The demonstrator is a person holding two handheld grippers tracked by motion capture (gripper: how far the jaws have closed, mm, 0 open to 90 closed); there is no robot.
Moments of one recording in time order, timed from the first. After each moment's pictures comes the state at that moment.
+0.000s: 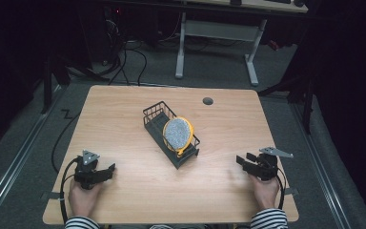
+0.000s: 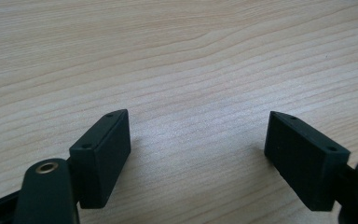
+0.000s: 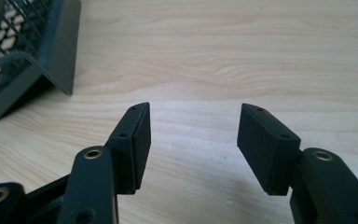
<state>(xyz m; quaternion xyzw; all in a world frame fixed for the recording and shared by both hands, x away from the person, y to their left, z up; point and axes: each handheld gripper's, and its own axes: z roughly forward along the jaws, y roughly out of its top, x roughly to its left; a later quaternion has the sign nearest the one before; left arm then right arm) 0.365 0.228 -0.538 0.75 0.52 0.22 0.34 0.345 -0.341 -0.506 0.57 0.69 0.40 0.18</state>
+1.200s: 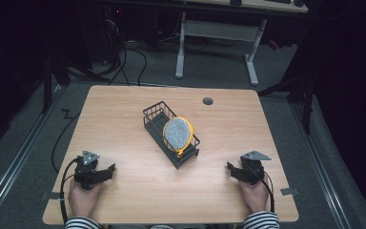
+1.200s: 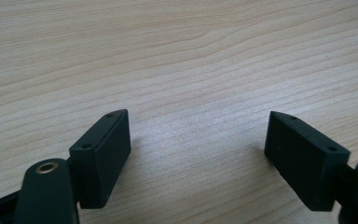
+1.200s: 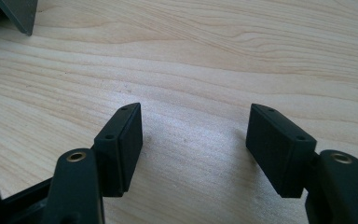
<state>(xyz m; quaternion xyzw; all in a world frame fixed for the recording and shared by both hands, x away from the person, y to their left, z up) 0.365 0.228 -0.537 0.75 0.52 0.22 0.34 0.348 -0.307 -0.531 0.54 0.74 0.32 0.24</state>
